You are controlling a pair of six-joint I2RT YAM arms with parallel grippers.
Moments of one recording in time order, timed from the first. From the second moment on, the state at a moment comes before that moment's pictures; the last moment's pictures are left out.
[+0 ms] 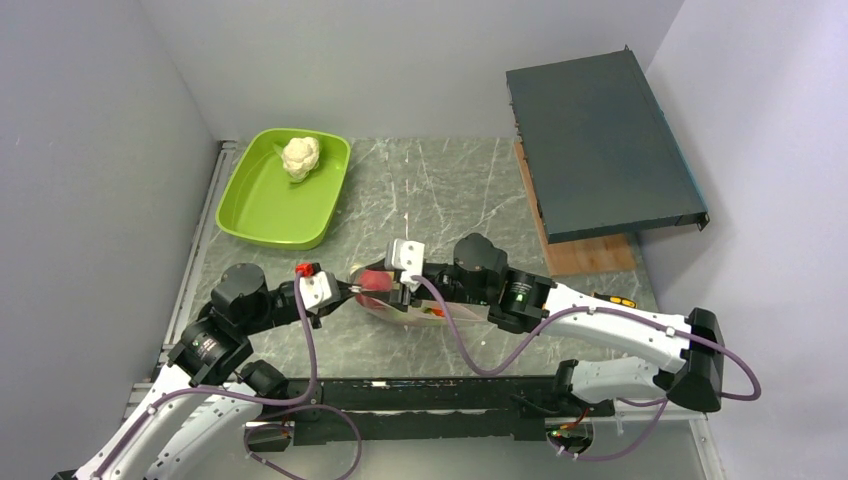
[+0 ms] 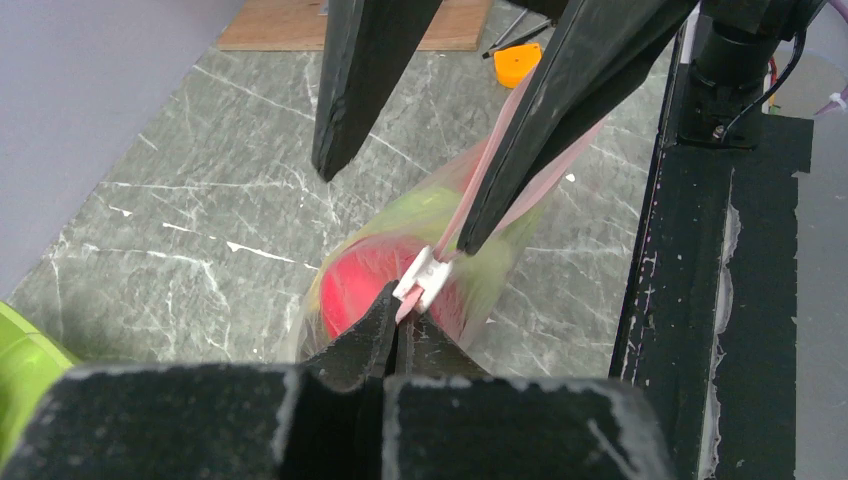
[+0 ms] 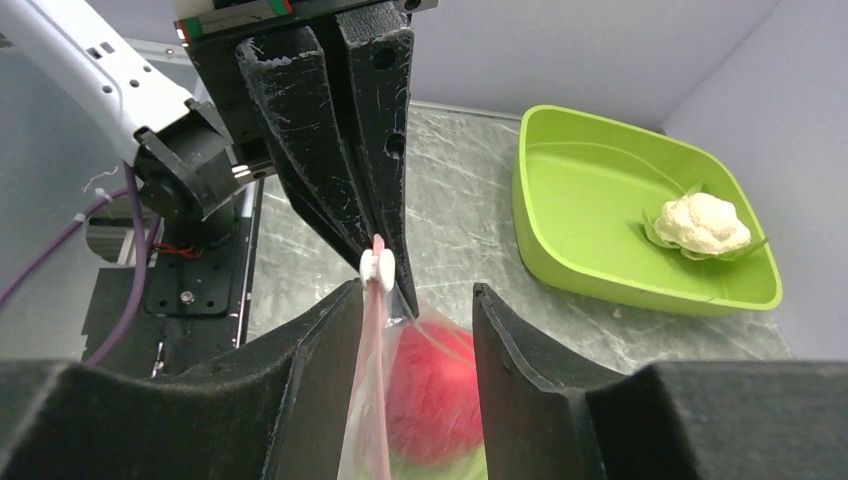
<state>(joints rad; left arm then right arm) -0.62 0.48 0.69 -0.40 0.53 0.32 1.16 1.17 0.99 0.12 -0.27 -0.29</state>
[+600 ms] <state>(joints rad) -0.61 0.50 0.71 -0.42 0.53 0.28 1.19 1.24 1.02 0.14 -0.27 -0.31</state>
